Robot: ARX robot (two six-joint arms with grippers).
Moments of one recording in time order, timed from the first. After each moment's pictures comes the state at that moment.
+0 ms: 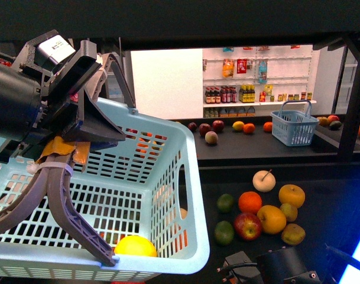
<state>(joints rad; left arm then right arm) -0.19 1.57 1.13 -0.10 0.58 -0.34 0.25 2.62 1.24 0.60 -0.15 -0.10</state>
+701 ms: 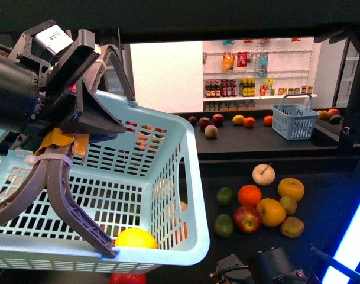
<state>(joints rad) -0.19 1.57 1.13 -0.10 0.58 -0.34 0.27 2.68 1.30 0.54 -0.11 -0.18</state>
